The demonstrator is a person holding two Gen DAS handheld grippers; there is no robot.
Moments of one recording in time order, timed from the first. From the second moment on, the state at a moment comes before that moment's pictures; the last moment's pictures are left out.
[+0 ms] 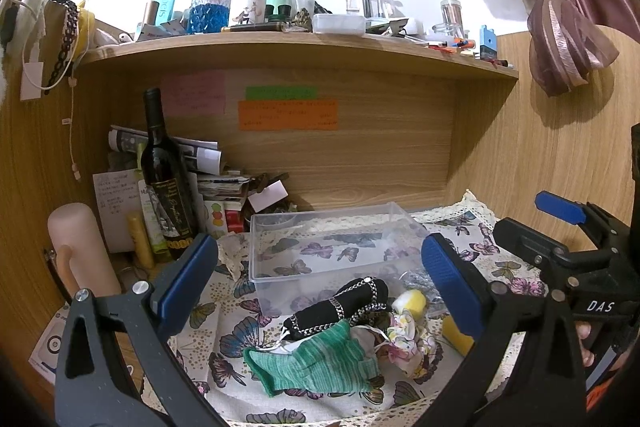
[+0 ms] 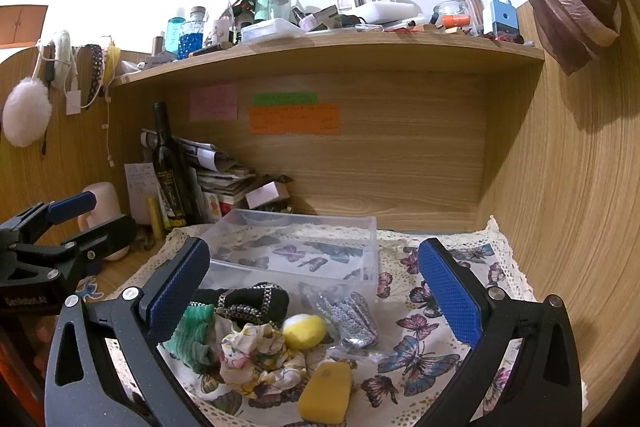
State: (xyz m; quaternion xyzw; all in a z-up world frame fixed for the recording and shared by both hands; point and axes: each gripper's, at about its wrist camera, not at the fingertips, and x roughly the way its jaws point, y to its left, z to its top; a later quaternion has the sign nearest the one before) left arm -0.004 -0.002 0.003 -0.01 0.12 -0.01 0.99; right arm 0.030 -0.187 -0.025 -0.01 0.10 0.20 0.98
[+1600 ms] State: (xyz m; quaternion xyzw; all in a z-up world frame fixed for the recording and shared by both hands) left arm 0.010 0.006 -0.021 -0.02 0.16 -0.03 0.99; right arm 0.042 -0.193 -0.041 -0.02 0.13 0.18 0.97
